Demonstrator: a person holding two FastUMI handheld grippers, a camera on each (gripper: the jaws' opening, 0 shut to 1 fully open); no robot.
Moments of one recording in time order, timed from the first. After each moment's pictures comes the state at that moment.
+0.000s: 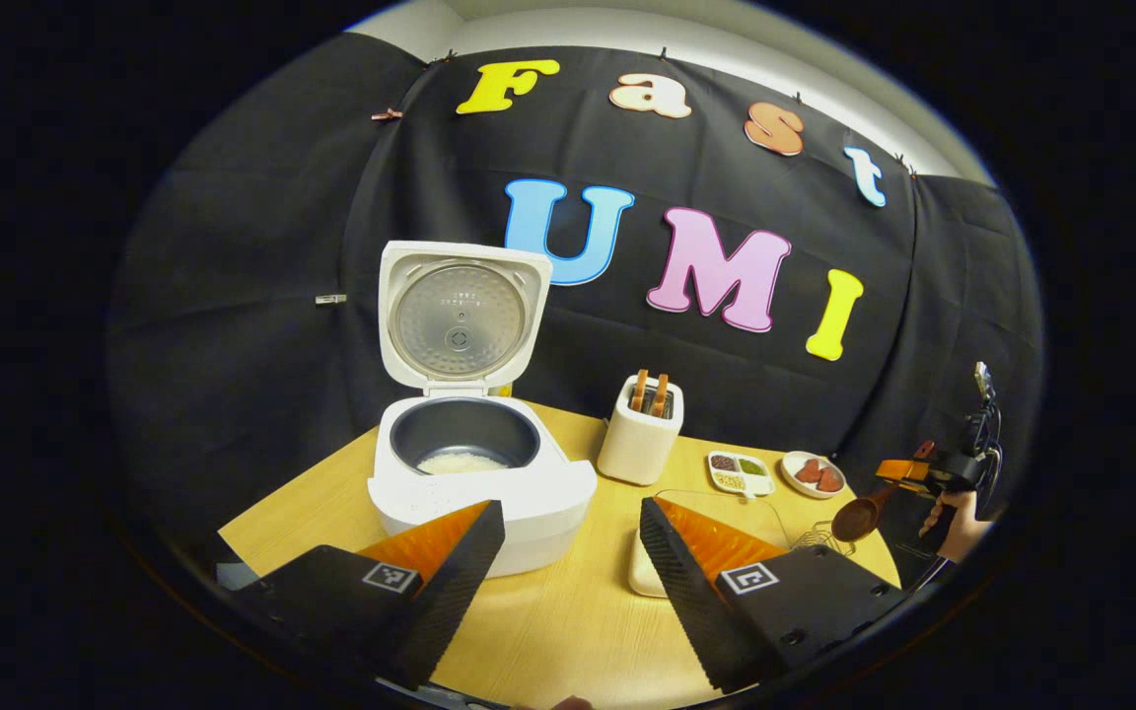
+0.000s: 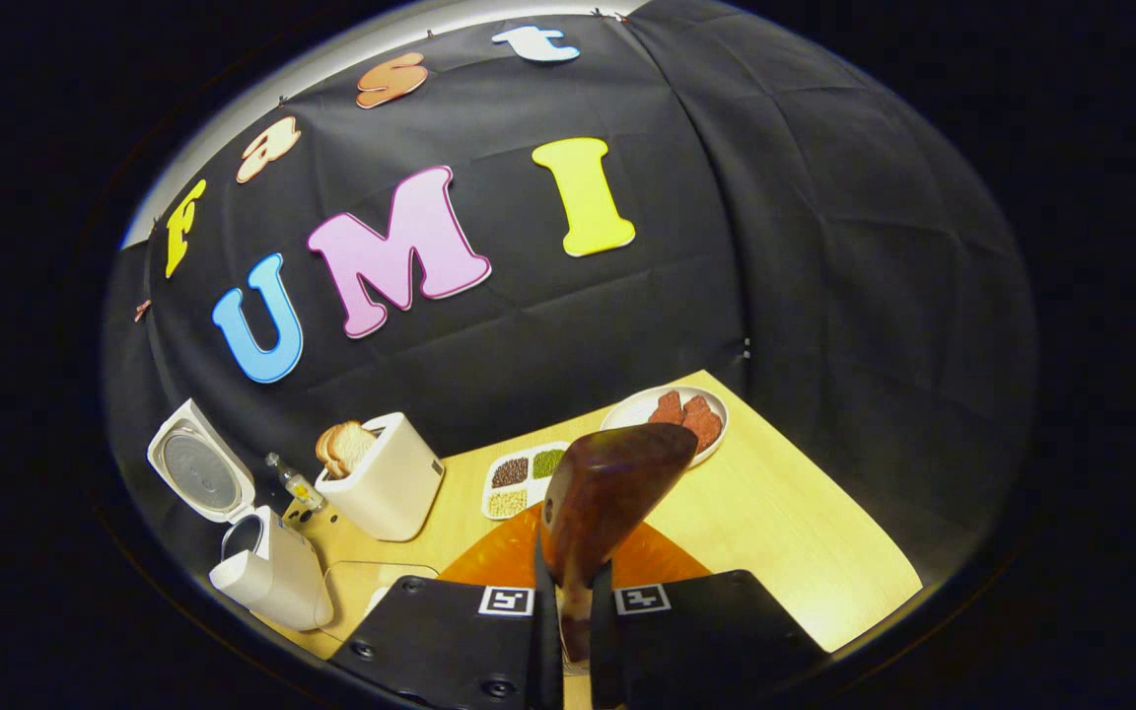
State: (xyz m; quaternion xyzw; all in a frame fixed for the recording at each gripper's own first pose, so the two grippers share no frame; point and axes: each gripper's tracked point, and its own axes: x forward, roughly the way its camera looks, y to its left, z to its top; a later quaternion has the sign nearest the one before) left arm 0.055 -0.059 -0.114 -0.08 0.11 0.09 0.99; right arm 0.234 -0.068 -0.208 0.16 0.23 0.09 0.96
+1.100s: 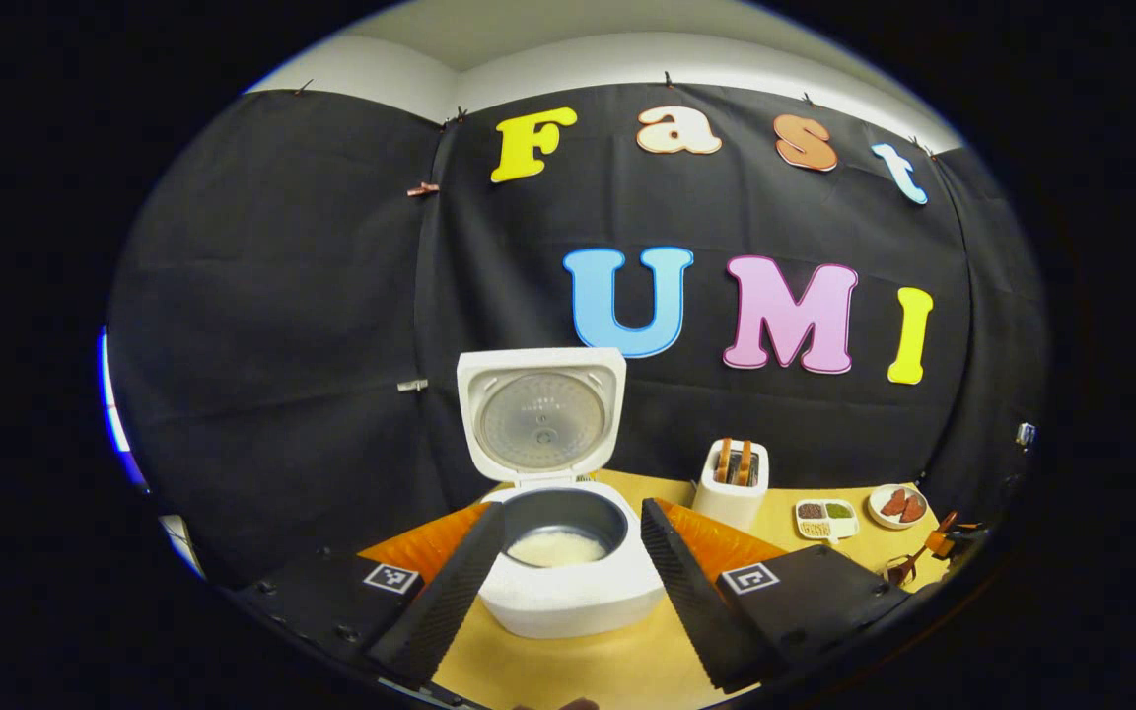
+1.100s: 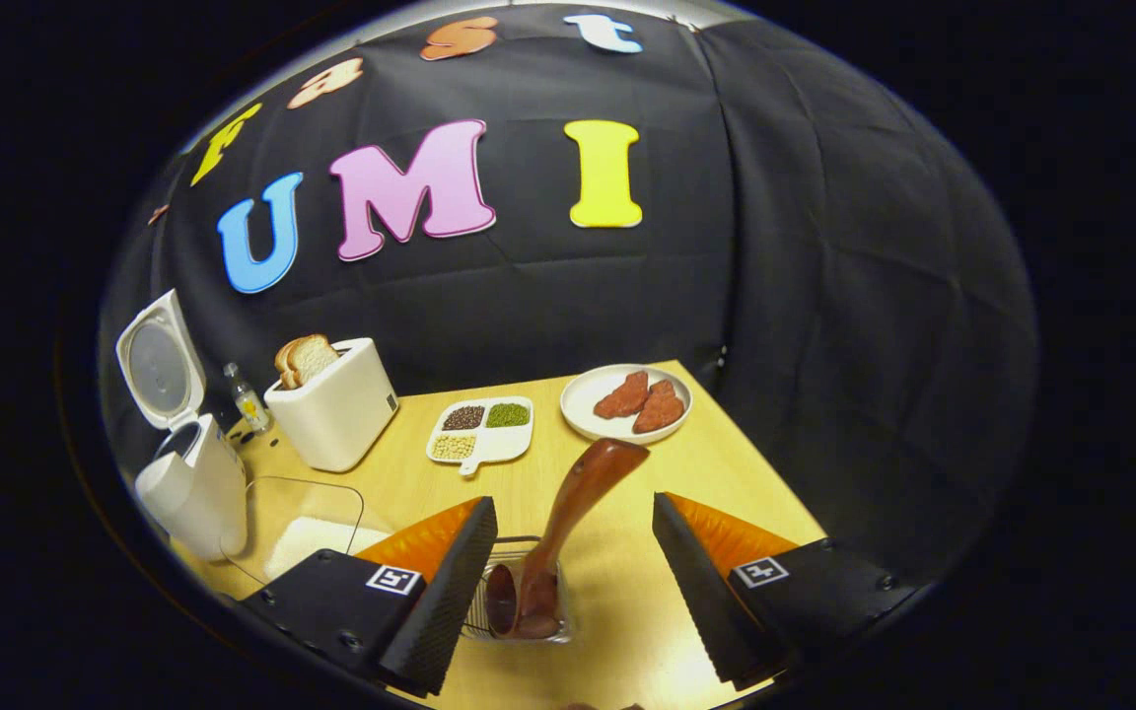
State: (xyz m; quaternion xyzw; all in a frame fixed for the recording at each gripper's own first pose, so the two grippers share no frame) left arm 0.068 0.010 0.002 0.00 0.04 0.21 0.98; right arm 0.202 -0.101 -0.226 0.01 0.21 0.08 0.97
